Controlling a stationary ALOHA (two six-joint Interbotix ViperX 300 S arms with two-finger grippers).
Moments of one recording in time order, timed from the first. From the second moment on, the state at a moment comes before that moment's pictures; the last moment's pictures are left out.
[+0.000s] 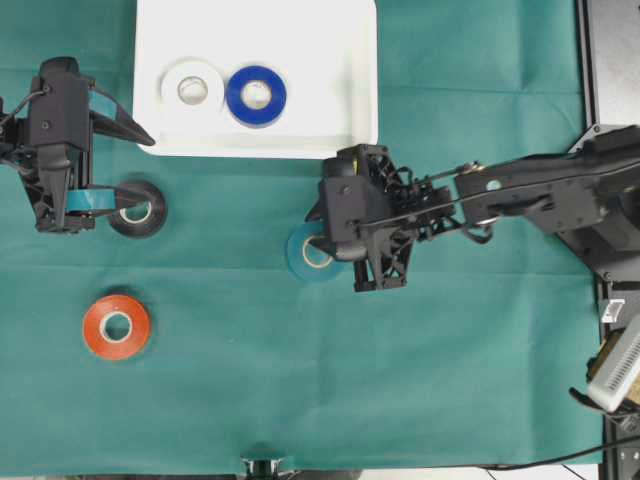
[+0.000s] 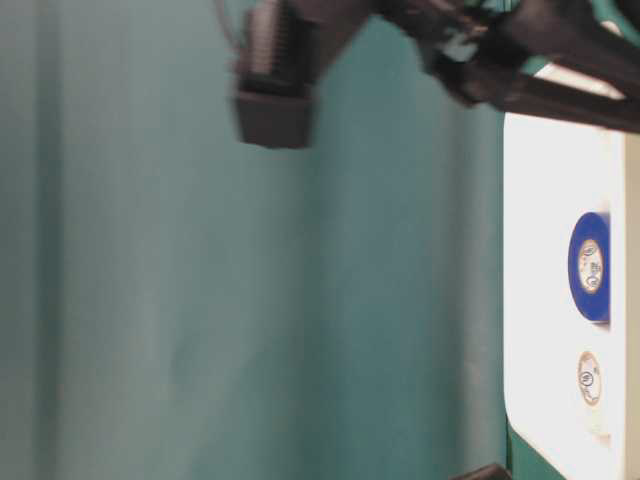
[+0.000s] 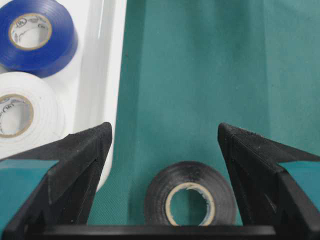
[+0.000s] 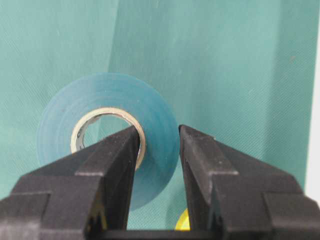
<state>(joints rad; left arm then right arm) 0.03 -0.38 1.02 -0.02 -0.01 0.00 0.13 -0.04 0.72 -0.26 0.12 0.41</state>
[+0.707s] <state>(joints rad) 0.03 -0.38 1.02 -0.02 -0.01 0.00 -0.10 -0.07 0.72 -0.28 0.21 0.40</state>
